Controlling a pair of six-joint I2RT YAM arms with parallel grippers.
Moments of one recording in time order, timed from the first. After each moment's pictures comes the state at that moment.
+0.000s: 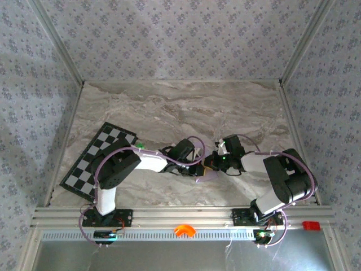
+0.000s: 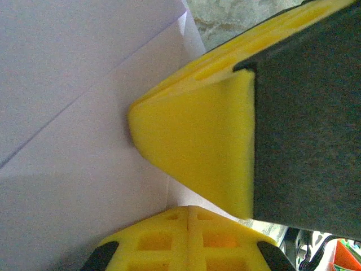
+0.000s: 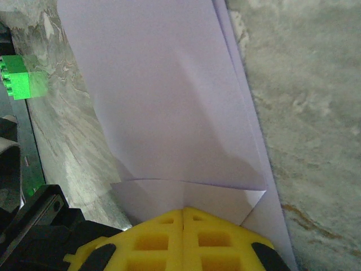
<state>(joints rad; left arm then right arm) -0.98 1.91 0.91 0.17 0.51 -0.87 0.39 1.53 0.46 0.08 -0.62 0.75</state>
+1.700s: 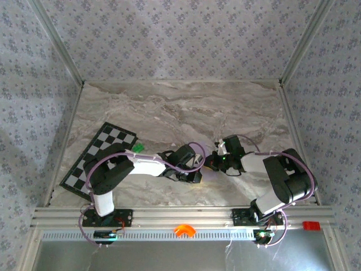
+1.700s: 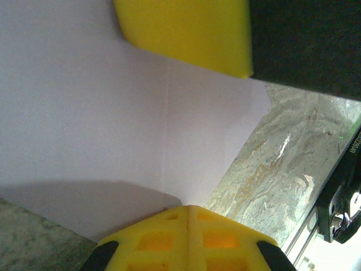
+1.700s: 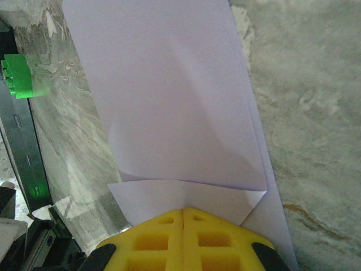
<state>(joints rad) -1.04 1.82 0.88 0.01 0.43 -0.79 0.39 1.53 0.46 0.10 -0.63 0.75</state>
